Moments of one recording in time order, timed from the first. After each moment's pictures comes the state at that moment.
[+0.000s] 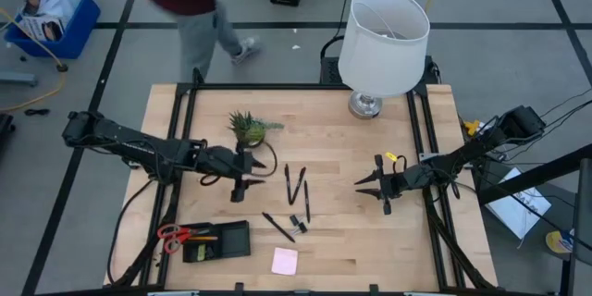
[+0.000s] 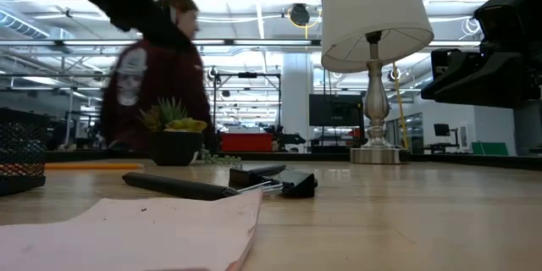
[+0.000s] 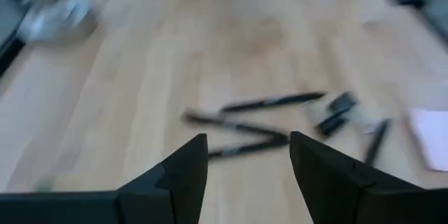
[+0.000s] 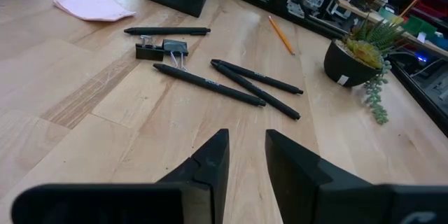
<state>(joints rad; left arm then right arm) -0.18 1.11 0.64 -0.10 -0.11 0.00 0.41 0.99 0.02 0.67 0.31 -0.25</state>
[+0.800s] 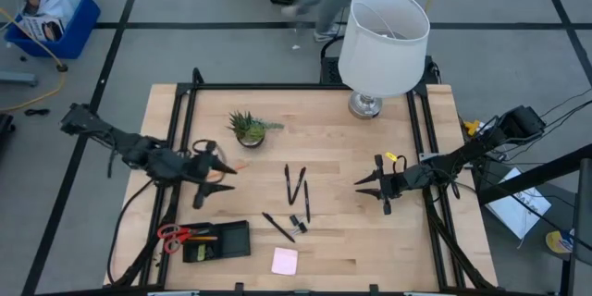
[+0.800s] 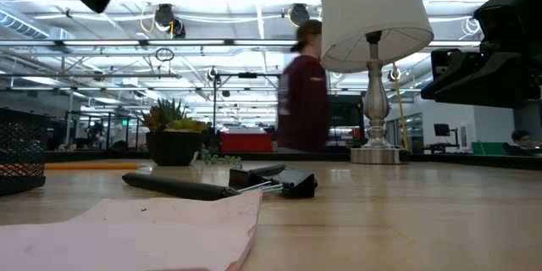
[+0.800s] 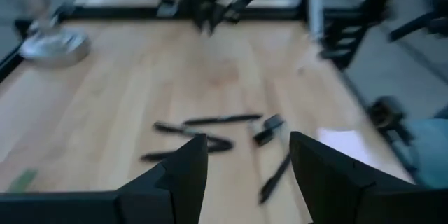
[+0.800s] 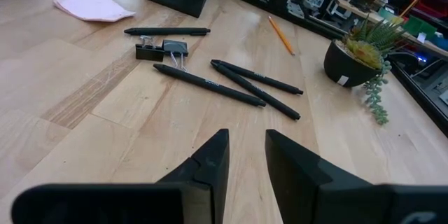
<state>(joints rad) -0.46 0.67 0.60 -0.34 -0.29 -0.21 0.41 0.99 0.01 0.67 0.31 -0.25</state>
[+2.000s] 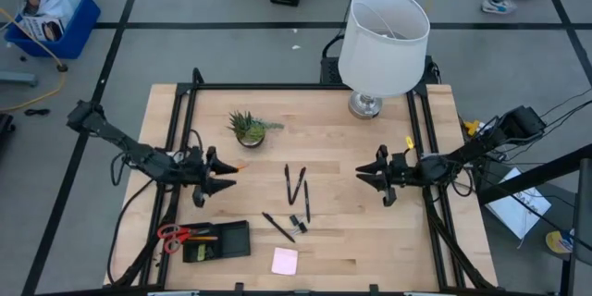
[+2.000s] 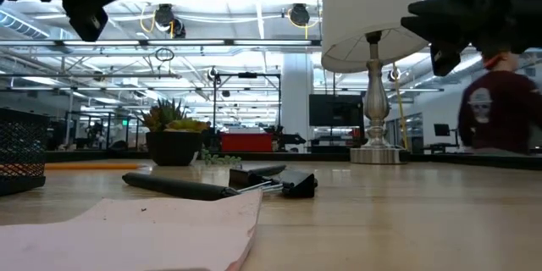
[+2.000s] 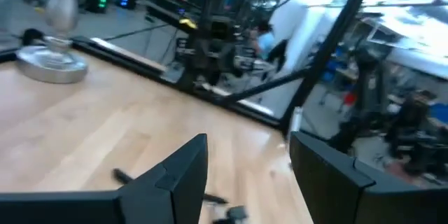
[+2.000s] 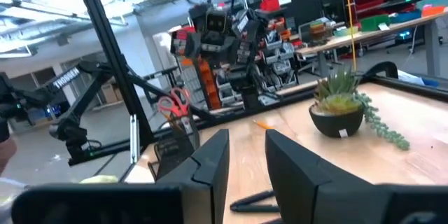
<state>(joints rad) -0.54 0.57 0.24 0.33 -0.48 -0.43 0.39 0.99 0.02 1.11 0.42 0.25</state>
